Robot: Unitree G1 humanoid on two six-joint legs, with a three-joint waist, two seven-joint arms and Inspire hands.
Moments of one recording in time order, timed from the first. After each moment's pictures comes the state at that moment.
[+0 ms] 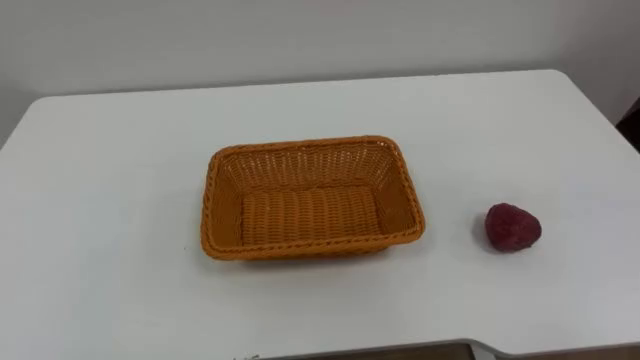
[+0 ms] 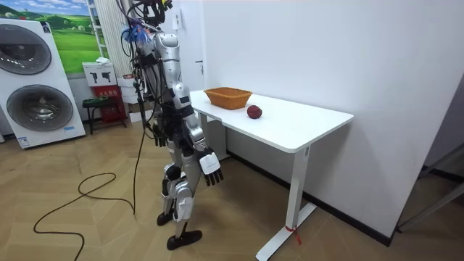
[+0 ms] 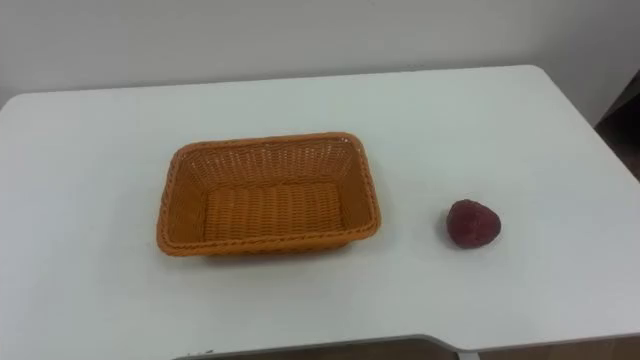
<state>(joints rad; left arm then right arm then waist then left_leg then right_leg) 0.25 0.20 0.03 1.16 0.21 0.15 0.05 0.10 -0.26 0.06 1.29 0.21 0.01 0.07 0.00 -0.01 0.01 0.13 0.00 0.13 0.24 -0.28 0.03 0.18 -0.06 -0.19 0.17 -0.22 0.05</state>
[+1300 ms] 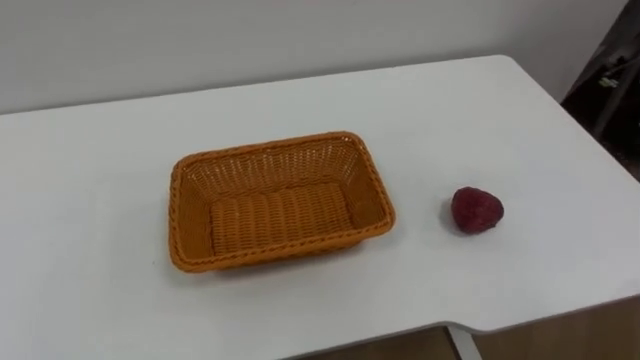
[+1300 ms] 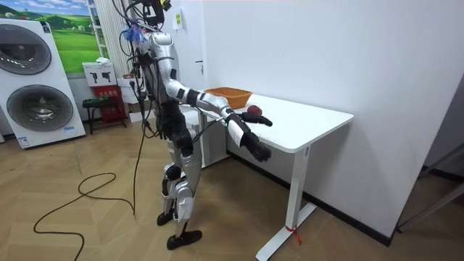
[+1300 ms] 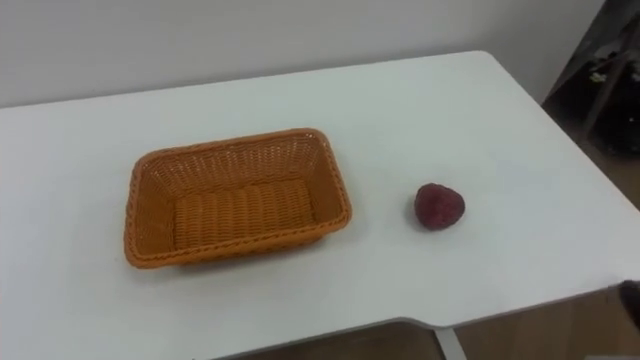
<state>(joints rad) 0.32 0.21 0.25 1.09 0.21 0.02 0.15 0.04 -0.32 -0.57 0.46 0.80 -0.12 -0.74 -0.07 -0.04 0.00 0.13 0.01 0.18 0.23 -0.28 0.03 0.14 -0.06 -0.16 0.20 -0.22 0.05</state>
